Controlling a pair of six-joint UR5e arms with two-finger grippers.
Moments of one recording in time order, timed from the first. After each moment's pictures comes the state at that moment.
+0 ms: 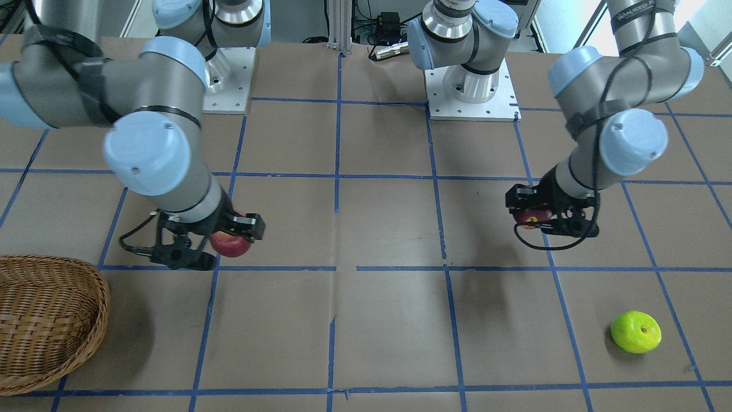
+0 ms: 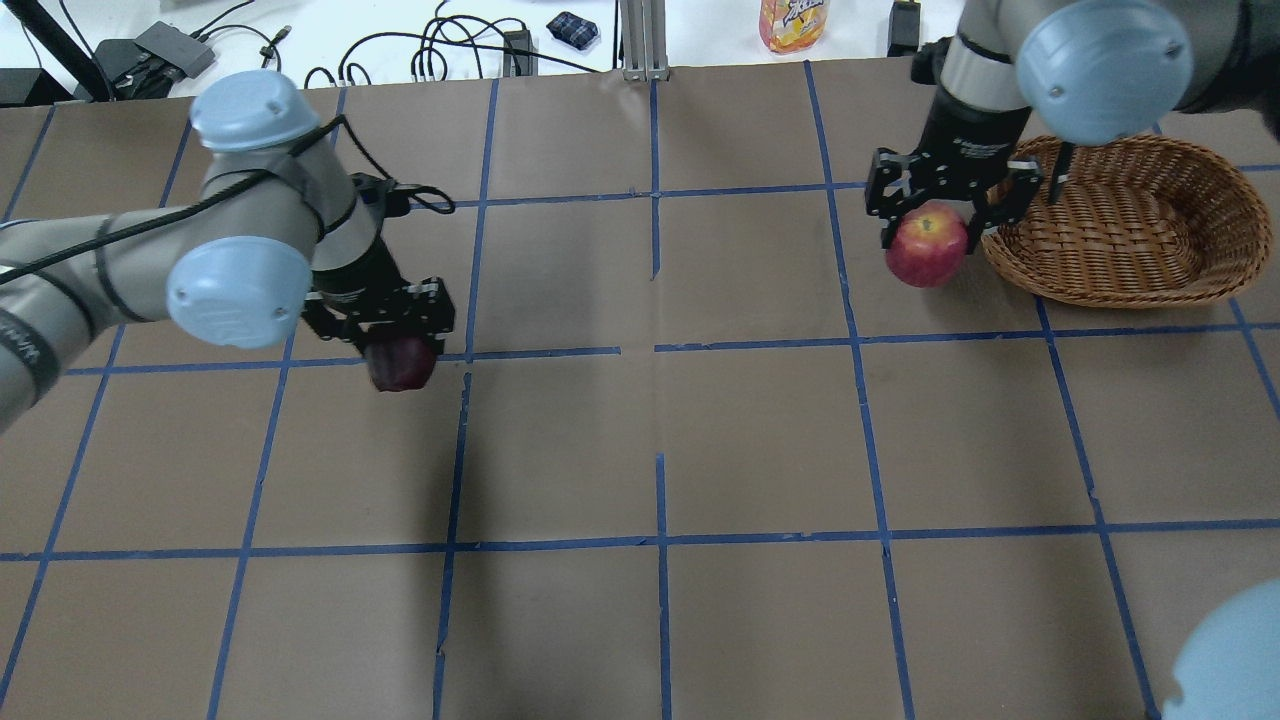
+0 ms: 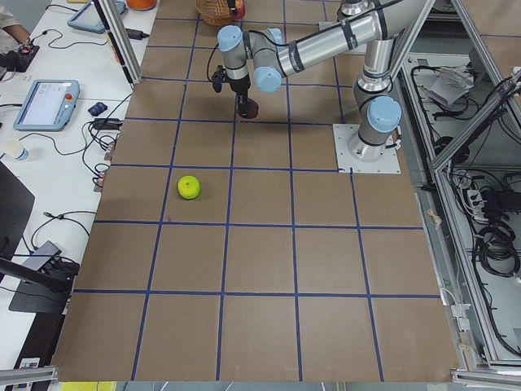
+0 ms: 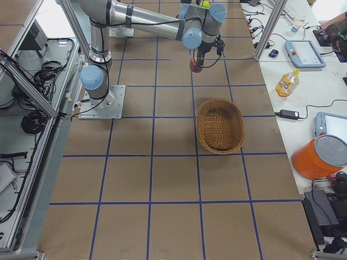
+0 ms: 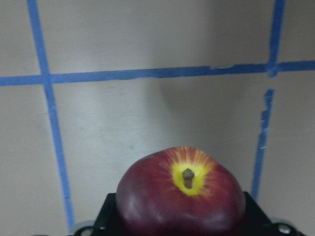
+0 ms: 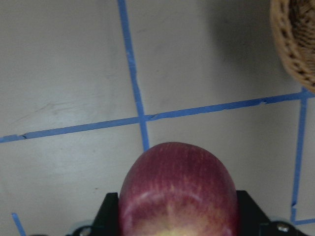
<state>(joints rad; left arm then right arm) -1.58 -1.80 -1.84 -1.17 1.54 -0.08 1.46 -1.29 1.50 -1.61 -1.59 0.01</state>
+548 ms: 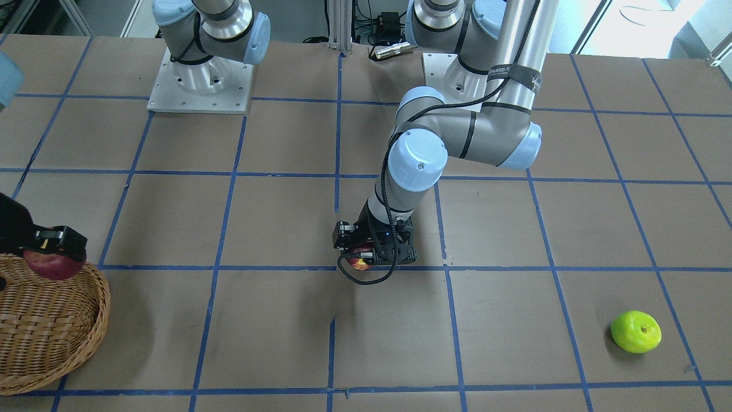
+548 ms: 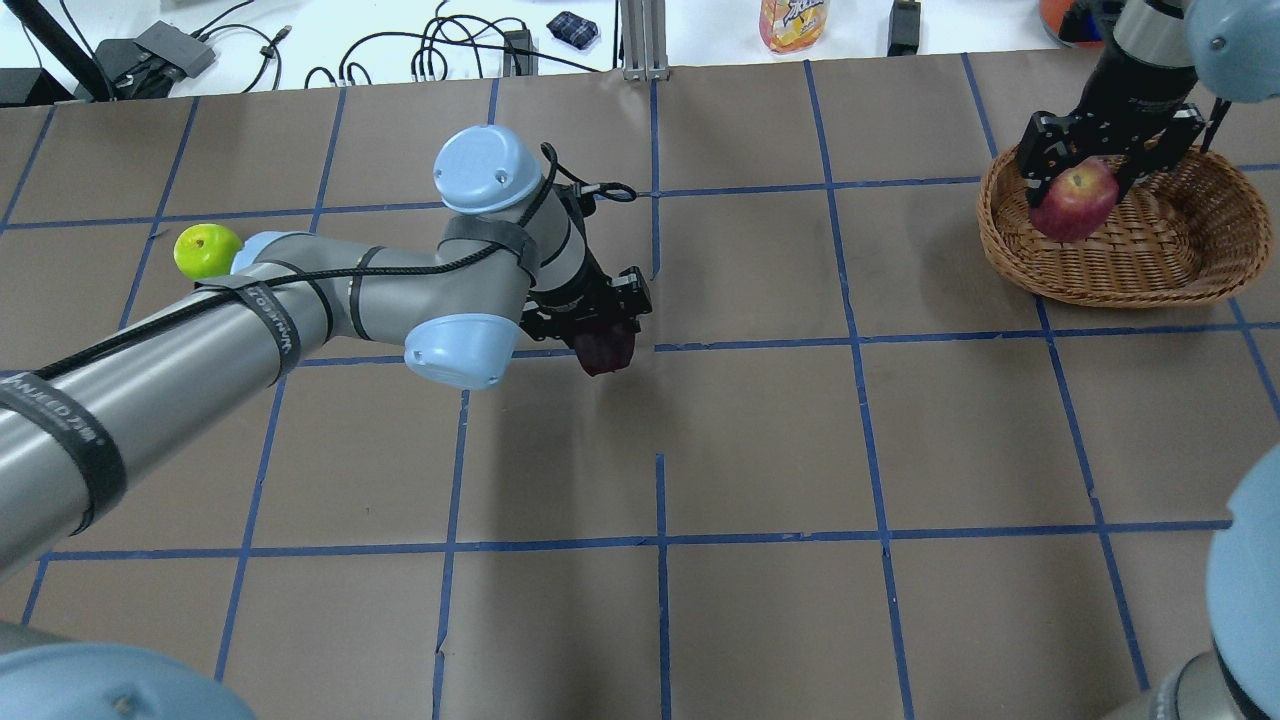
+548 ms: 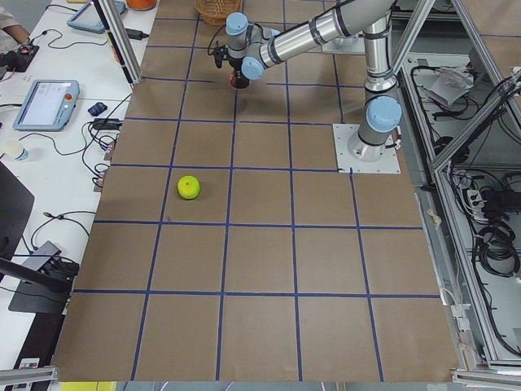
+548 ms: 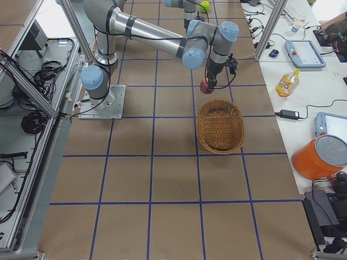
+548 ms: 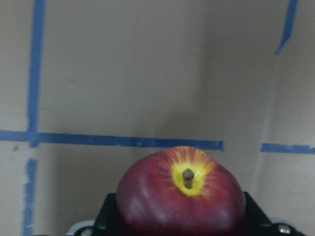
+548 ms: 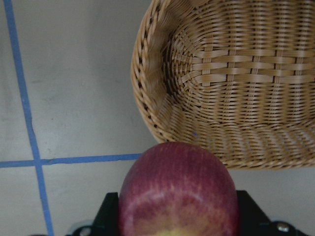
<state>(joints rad) -1.82 -2.01 -1.82 -0.80 1.35 -0.41 1.26 -1.20 1.44 -1.75 -1.65 -0.31</state>
